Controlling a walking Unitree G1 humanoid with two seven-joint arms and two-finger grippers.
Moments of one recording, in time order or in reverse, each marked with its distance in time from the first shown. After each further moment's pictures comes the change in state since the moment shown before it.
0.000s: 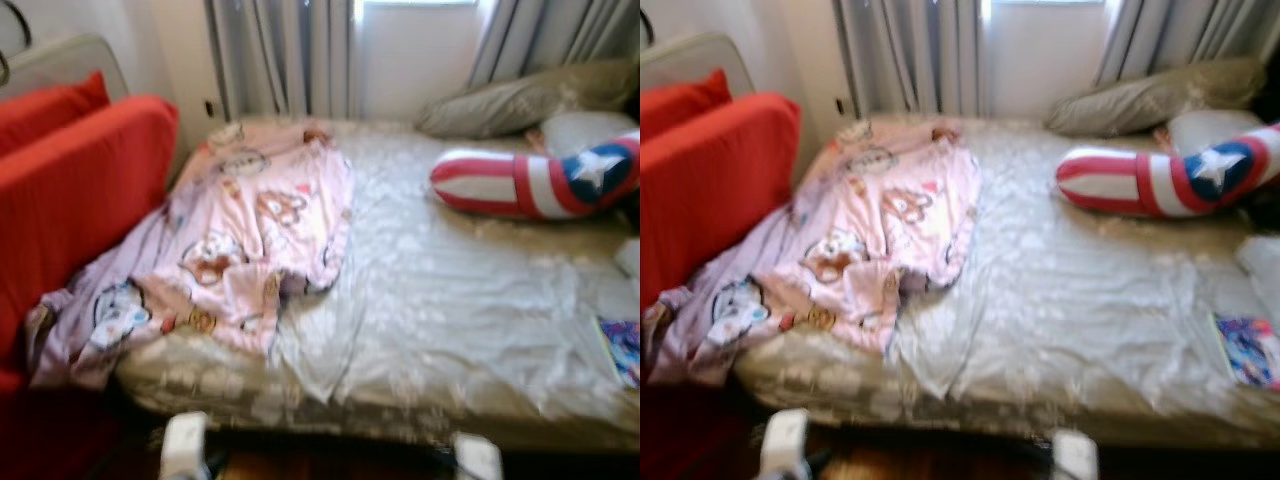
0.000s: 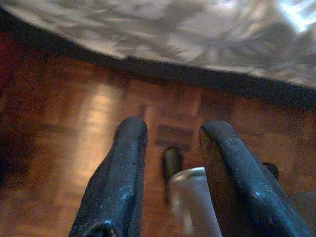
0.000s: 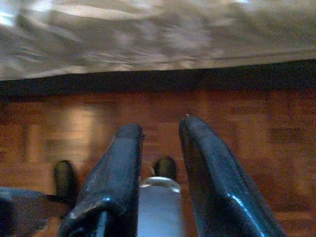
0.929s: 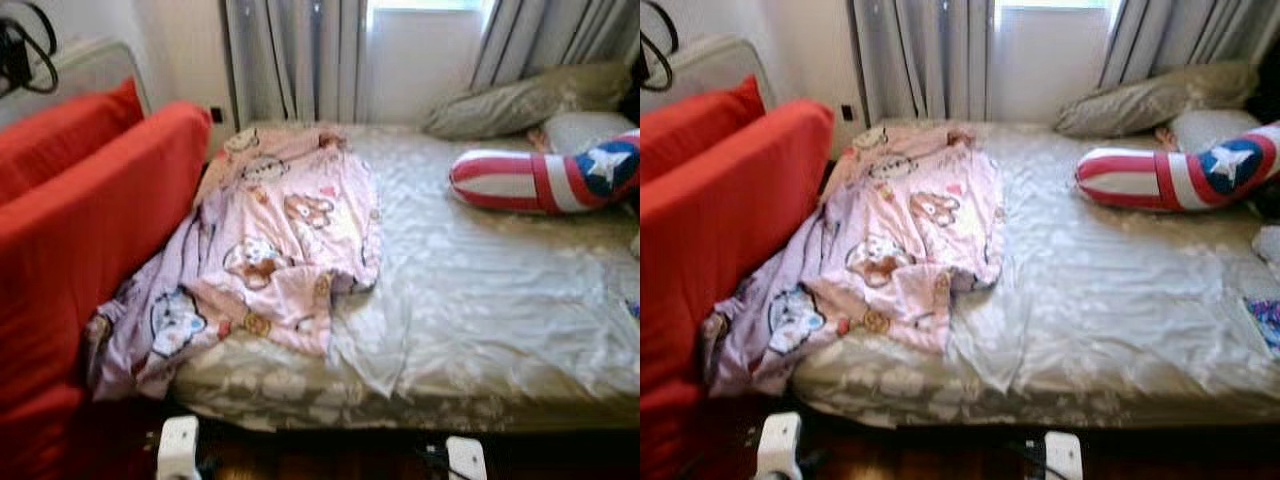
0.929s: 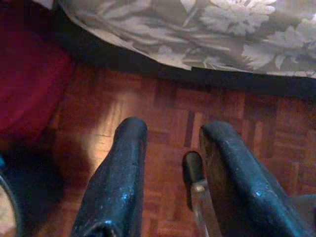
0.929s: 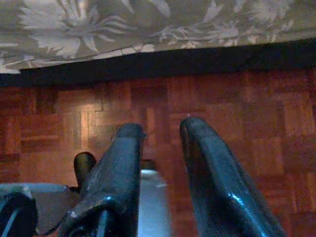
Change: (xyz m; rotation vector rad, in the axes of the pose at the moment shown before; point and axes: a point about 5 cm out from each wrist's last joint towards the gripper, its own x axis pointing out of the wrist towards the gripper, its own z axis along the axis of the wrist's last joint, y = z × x) left arm 0.000 0.001 0.004 0.001 -0.011 0.001; right arm -0.001 0.000 -0.003 -0.014 0.011 -0.002
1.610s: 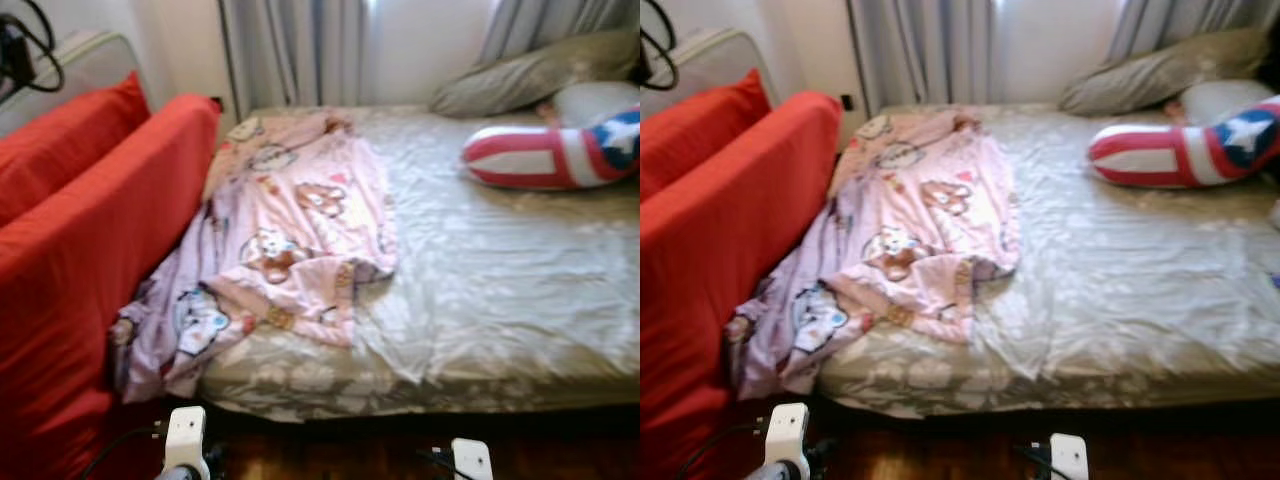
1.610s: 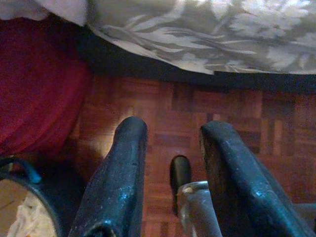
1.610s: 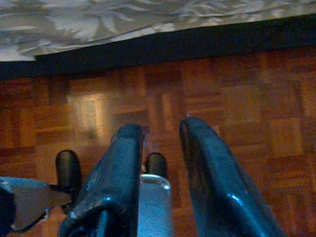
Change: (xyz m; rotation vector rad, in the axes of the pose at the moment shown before) left arm 0.003 -0.008 0.009 0.008 -0.028 -0.022; right arm -0.001 -0.006 -0.001 -0.006 0.004 -0.013
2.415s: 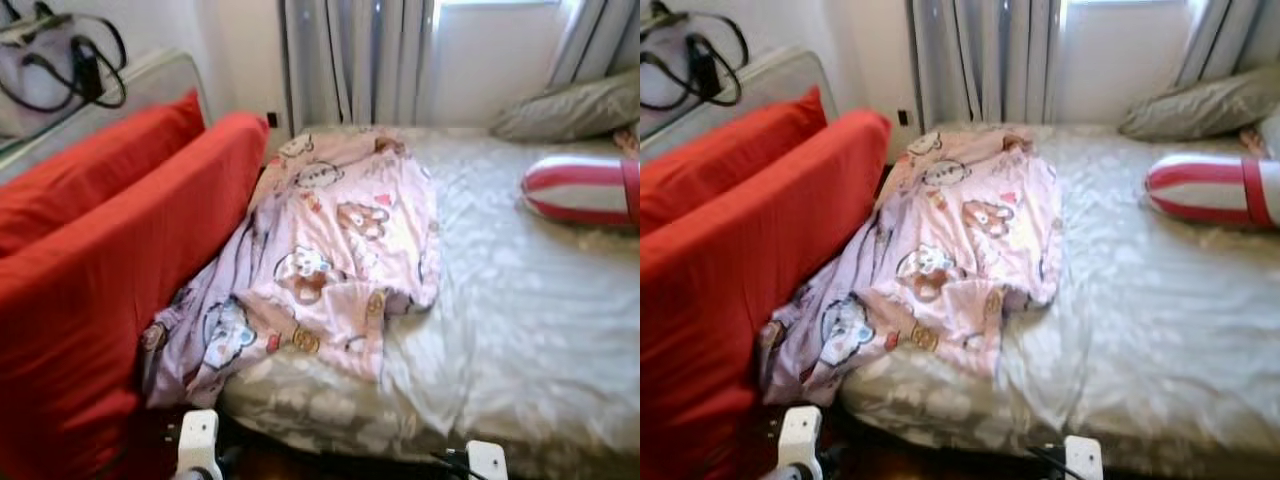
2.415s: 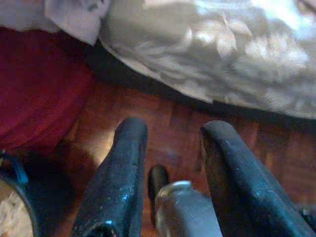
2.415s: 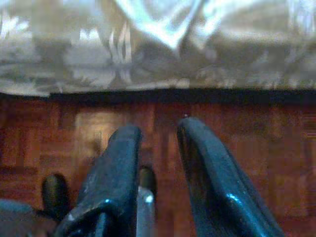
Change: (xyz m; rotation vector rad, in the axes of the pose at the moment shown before) left arm 0.001 -0.012 -0.003 -0.011 0.008 -0.037; right arm -0.001 -0.010 0.002 0.016 -0.012 0.002
